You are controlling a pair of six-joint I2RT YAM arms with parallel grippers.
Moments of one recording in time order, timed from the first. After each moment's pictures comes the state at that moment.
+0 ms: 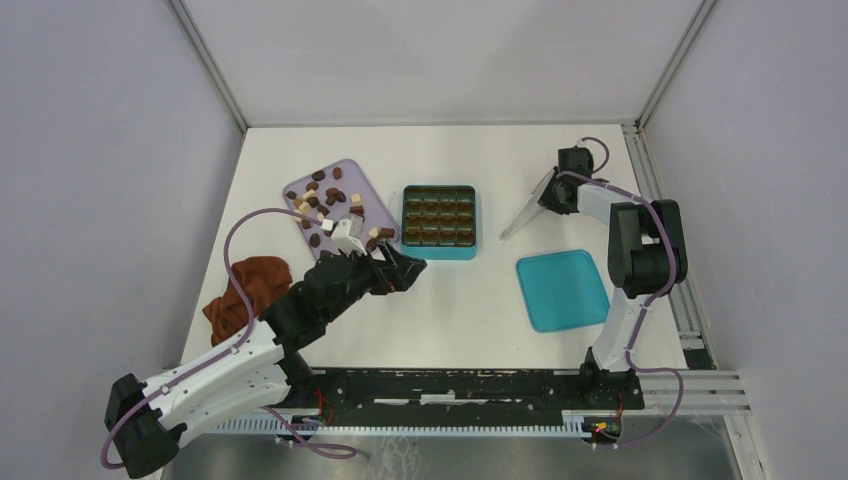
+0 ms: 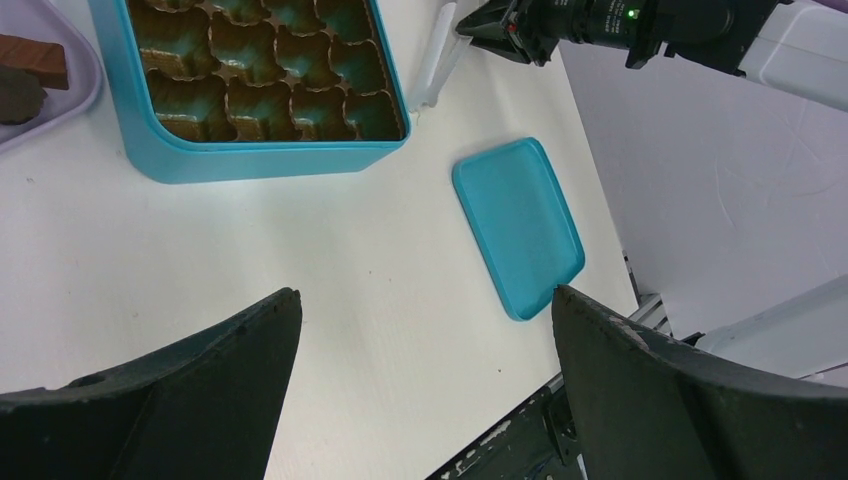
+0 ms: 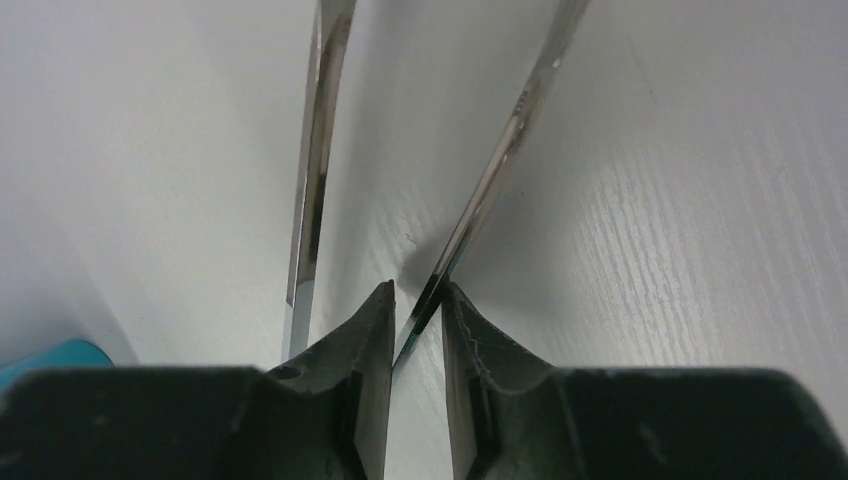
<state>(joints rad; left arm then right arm) -0.84 0.76 0.50 -0.02 -0.18 -0.80 0.06 1.95 1.22 -0.15 0.09 0.54</state>
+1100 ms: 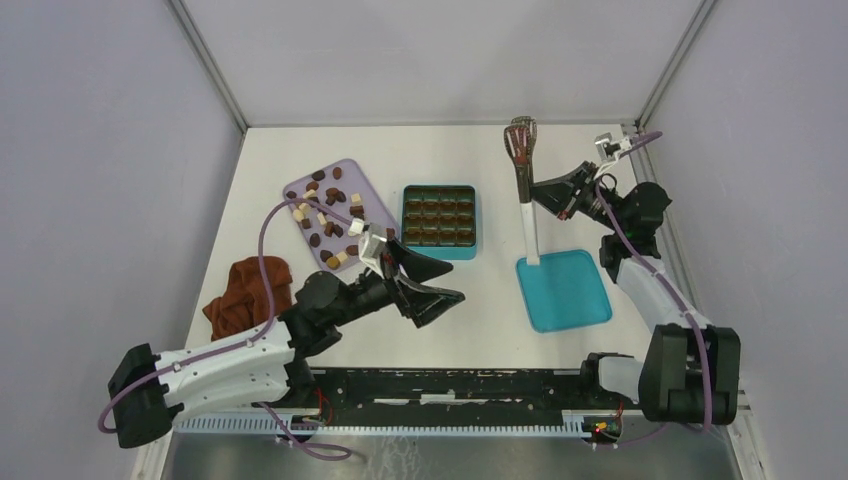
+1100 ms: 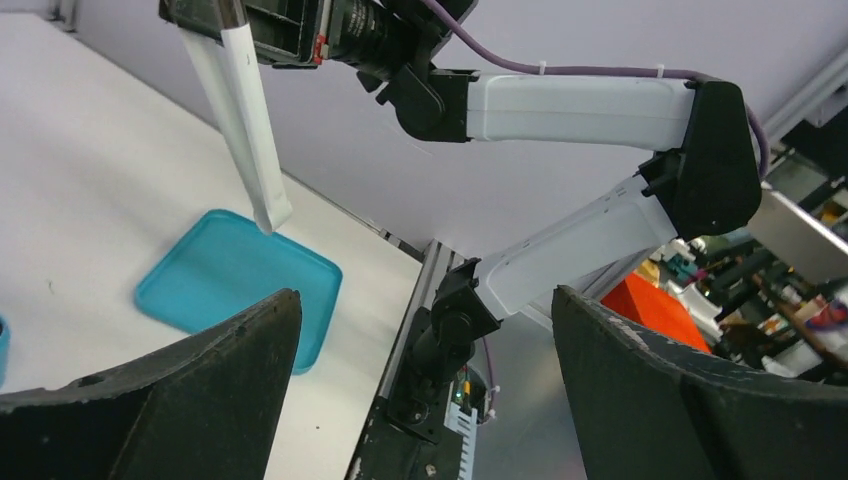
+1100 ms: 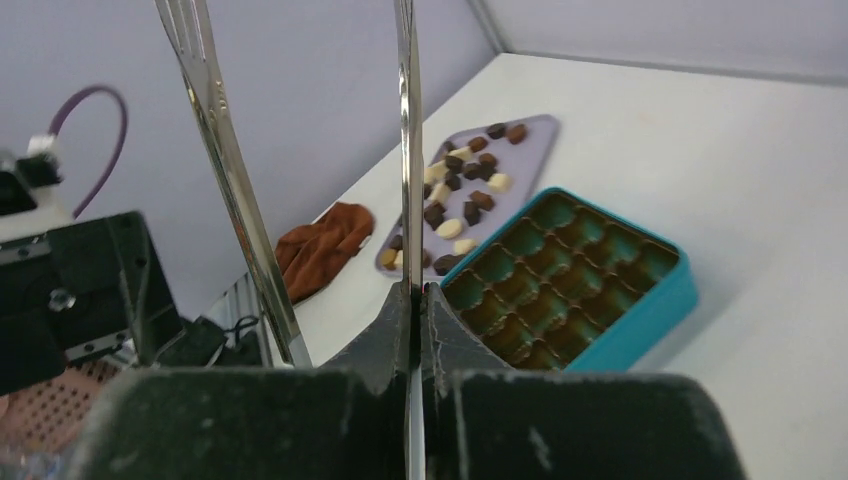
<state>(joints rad) -1.00 0.82 0.44 0.64 0.19 -0.66 -0.07 1.26 0.68 0.76 -1.01 0.74</state>
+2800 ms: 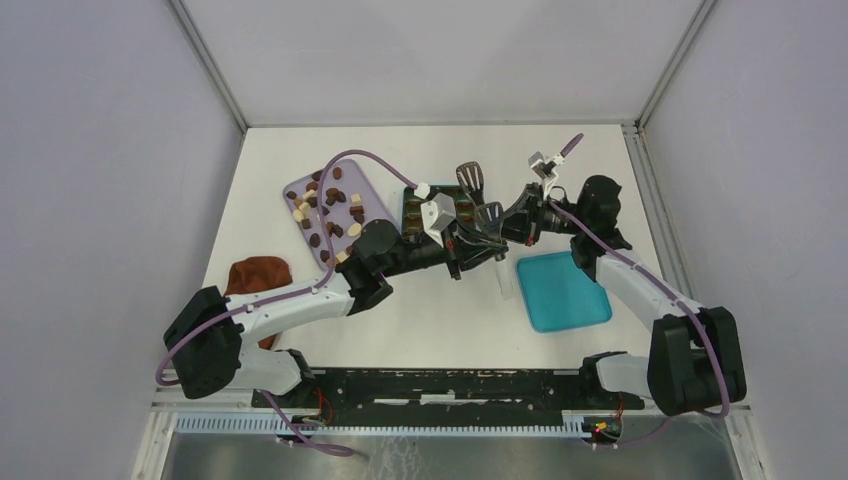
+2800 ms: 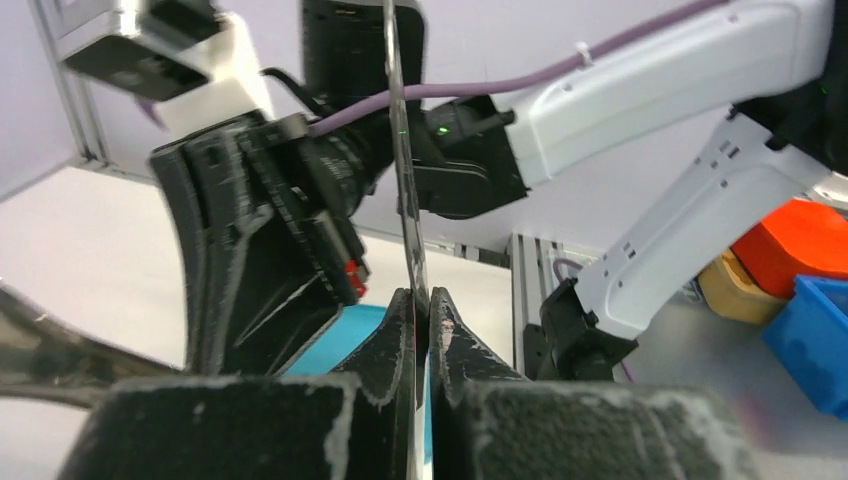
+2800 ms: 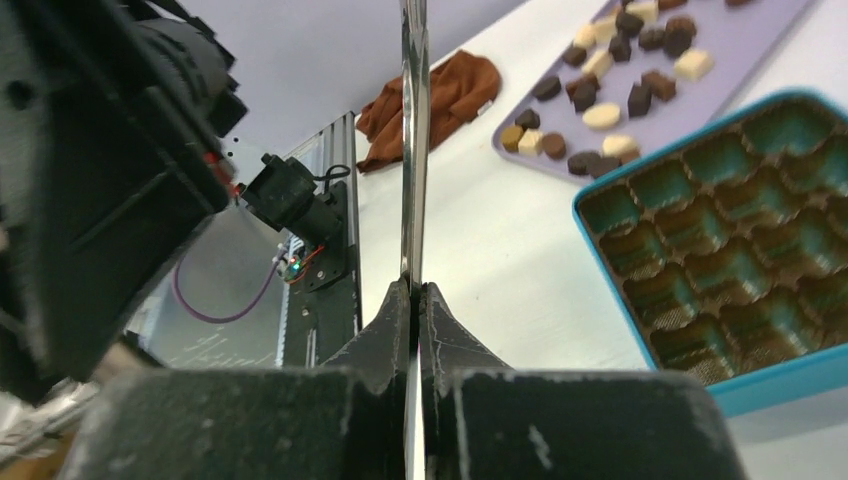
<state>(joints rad) -0.97 1.33 0.82 0.79 0.43 -0.28 0.18 1.25 0.70 0.56 -1.21 0.50</state>
